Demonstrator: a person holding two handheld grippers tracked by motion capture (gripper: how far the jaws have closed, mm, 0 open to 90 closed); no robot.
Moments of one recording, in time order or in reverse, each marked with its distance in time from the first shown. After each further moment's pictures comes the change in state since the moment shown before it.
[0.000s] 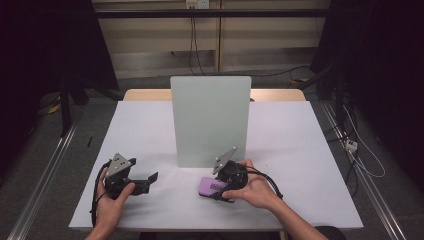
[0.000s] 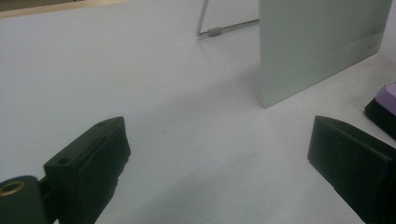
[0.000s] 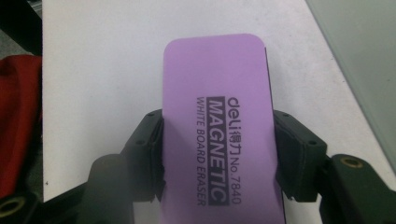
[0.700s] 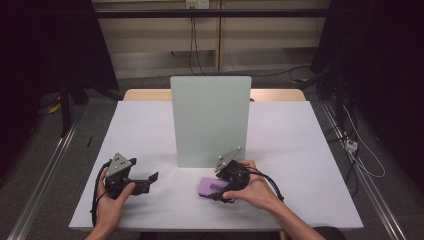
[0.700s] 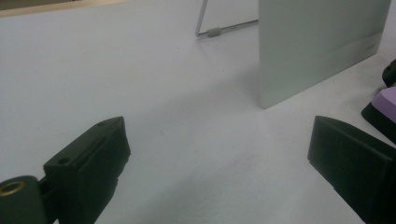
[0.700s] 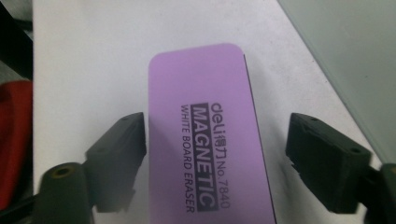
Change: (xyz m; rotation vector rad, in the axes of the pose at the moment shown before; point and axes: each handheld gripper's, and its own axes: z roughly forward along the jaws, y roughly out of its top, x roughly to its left) left arm 0.000 0.001 0.000 0.004 -0.004 0.003; right arm -0.003 -0.007 0.000 -0.079 -0.026 0.062
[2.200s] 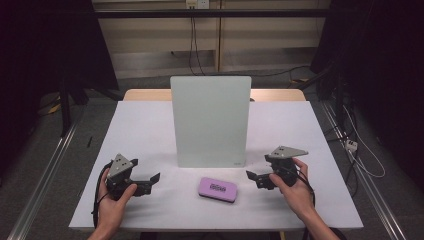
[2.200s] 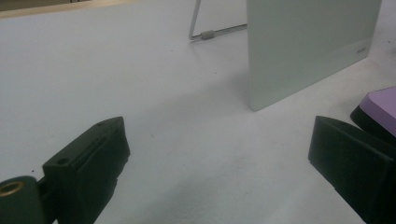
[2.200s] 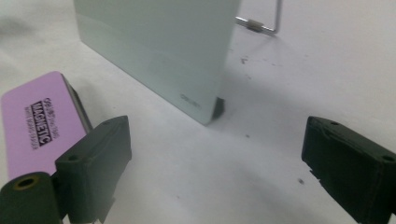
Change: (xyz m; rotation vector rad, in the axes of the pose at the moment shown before) left arm -0.007 0.001 -0.002 -0.016 -0.002 -0.013; right arm -0.025 -0.086 -0.080 -0.342 -0.419 0.349
